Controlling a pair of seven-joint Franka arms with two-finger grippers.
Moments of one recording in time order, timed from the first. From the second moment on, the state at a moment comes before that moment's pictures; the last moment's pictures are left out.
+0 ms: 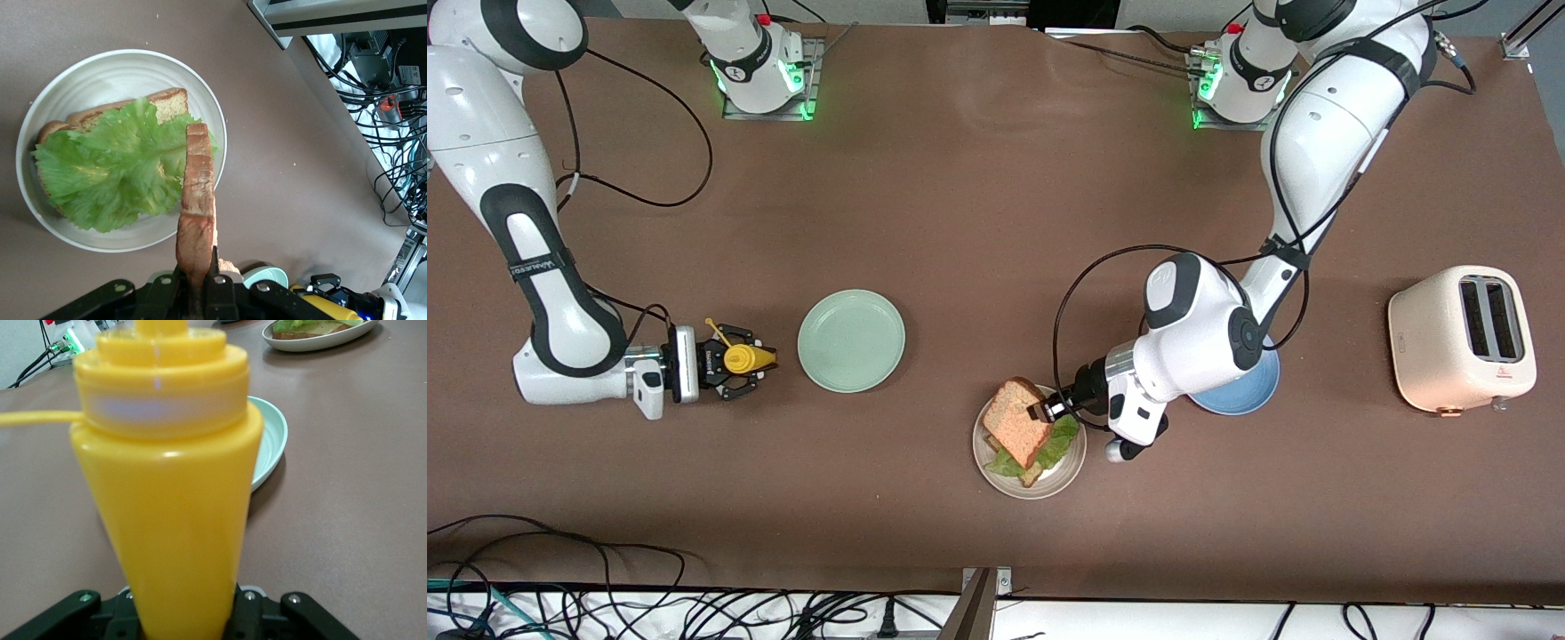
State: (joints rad) left arm -0.07 0.95 -0.57 -1.24 -0.22 2.49 -0.74; right arm -0.48 1.00 0.45 -1.48 0.51 1.90 -1.98
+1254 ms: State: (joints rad) left arm -0.10 0.98 -0.49 -1.23 -0.22 2.55 -0.73; right arm -0.56 0.97 0.42 -1.36 0.35 1.76 -2.01
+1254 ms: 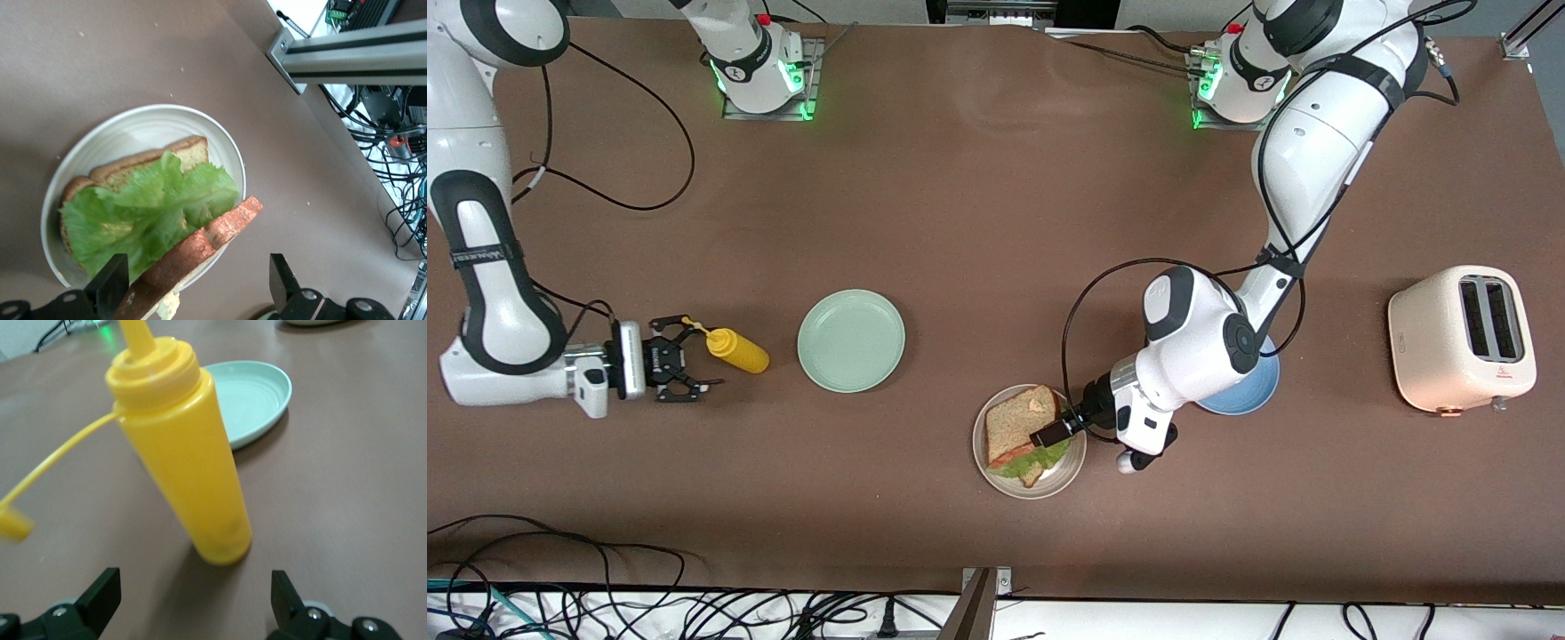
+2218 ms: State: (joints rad) left arm -0.06 0.94 -0.42 -1.17 -0.22 2.40 -0.72; right arm -0.34 0.55 0.17 -1.39 0.26 1.84 -1.68
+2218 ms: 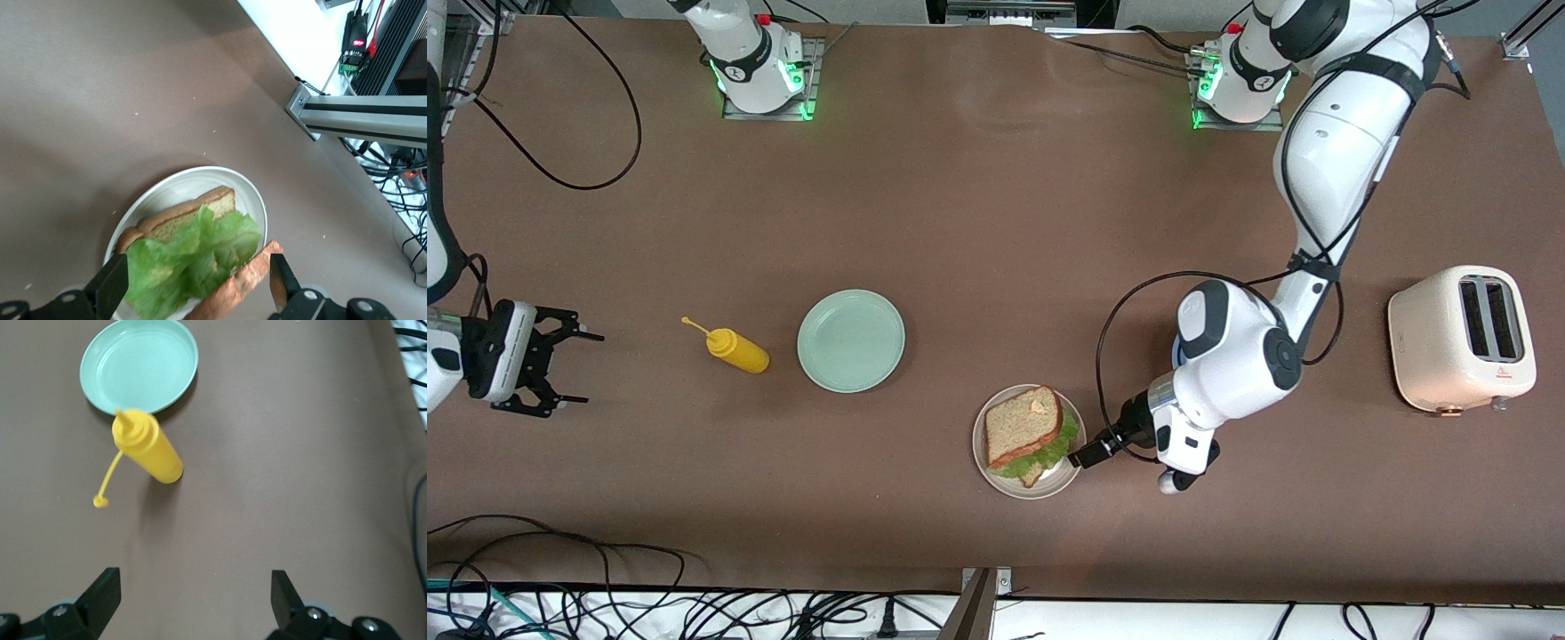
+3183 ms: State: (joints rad) left arm 0.17 0.56 -0.42 -1.08 0.02 1.60 -0.52; right arm -0.12 0.17 0.08 -1.65 0.09 1.84 -0.53
